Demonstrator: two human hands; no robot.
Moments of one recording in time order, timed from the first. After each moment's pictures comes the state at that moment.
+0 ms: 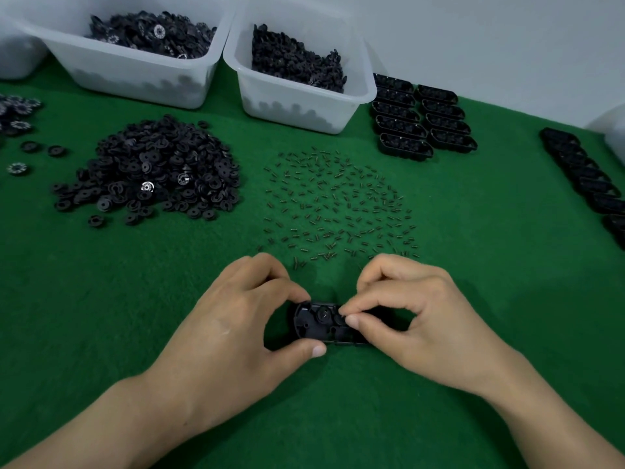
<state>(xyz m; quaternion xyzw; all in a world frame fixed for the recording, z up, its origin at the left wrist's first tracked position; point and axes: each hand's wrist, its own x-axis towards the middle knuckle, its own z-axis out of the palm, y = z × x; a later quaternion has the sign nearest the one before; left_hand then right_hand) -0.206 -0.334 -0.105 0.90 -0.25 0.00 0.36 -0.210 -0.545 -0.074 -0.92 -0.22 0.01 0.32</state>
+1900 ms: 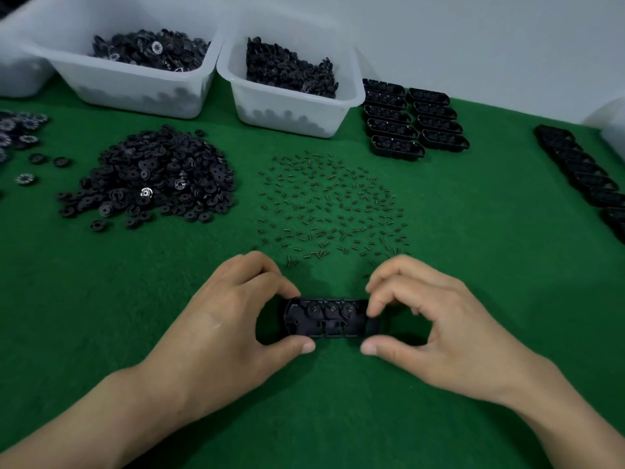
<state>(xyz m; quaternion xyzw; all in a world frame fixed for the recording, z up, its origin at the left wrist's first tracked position) -0.207 -0.333 -0.098 0.90 -0.25 -0.02 0.35 -0.225 -0.572 -0.075 -0.93 -0.21 0.04 0.29</state>
